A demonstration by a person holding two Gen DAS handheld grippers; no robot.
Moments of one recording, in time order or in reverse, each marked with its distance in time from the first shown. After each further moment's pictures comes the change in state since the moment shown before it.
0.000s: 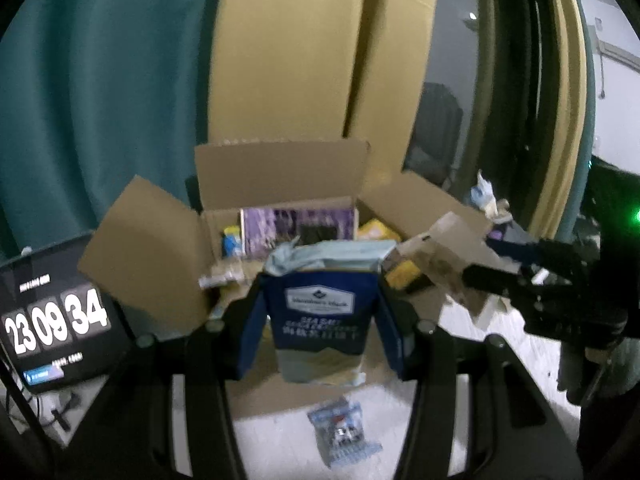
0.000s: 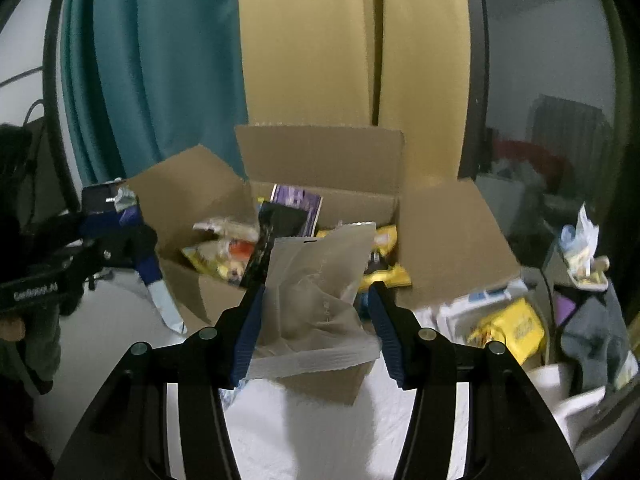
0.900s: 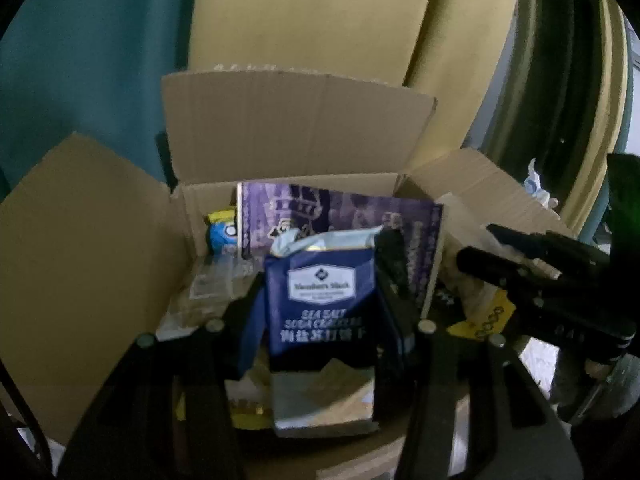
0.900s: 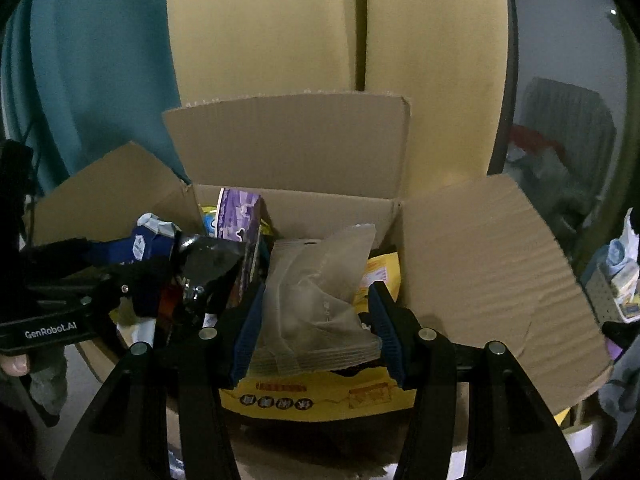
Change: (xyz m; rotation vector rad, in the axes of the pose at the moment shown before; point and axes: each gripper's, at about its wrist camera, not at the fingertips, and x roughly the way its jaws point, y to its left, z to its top) left arm 0.133 0.040 0.006 -0.065 0.155 -0.004; right arm 0.121 -0.028 0.027 0.045 0.060 -0.034
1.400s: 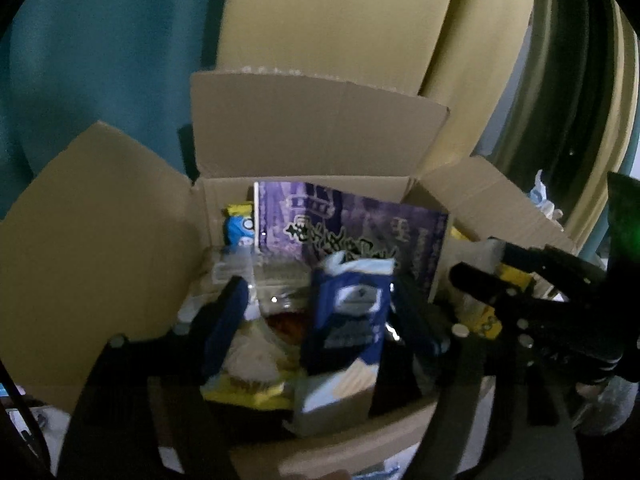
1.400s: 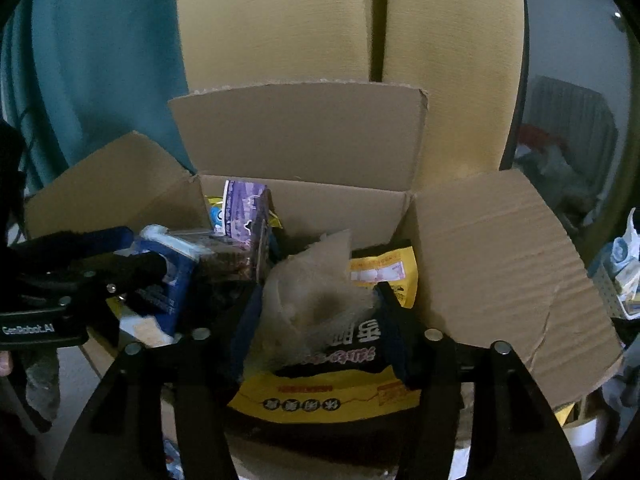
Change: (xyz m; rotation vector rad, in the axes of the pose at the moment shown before) left arm -0.021 0.006 0.000 -0.043 -0.005 0.030; right arm 0.002 0.015 0.002 -0.015 0.022 -0.009
